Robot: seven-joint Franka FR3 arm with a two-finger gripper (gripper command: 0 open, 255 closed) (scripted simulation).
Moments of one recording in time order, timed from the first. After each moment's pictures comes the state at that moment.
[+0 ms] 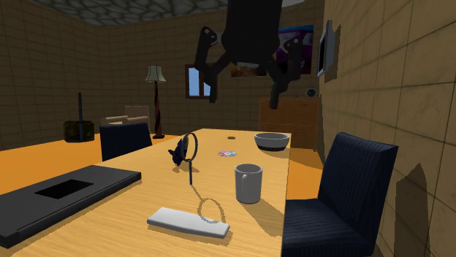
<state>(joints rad) 0.00 -0.76 -0.04 -2.35 0.08 1.64 -0.03</state>
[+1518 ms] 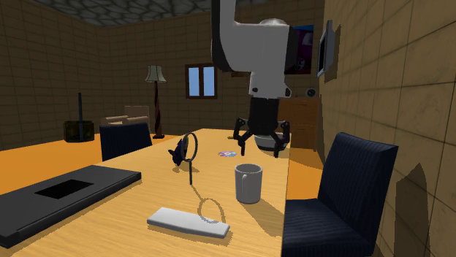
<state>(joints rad) -0.01 0.01 -0.11 -2.03 0.08 2.06 -0.18</state>
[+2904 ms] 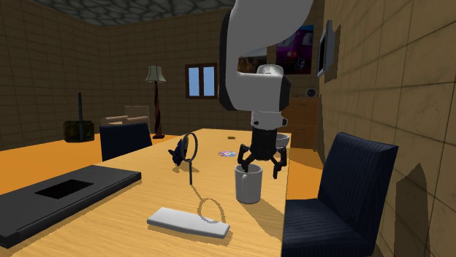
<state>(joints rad) -0.03 0.31 -0.11 -1.88 0.12 2.19 -0.22</state>
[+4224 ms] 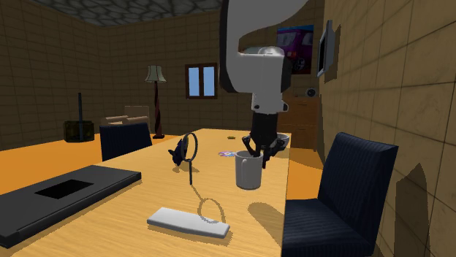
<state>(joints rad) -0.03 0.25 -0.12 -1.83 0.10 2.09 -0.21</state>
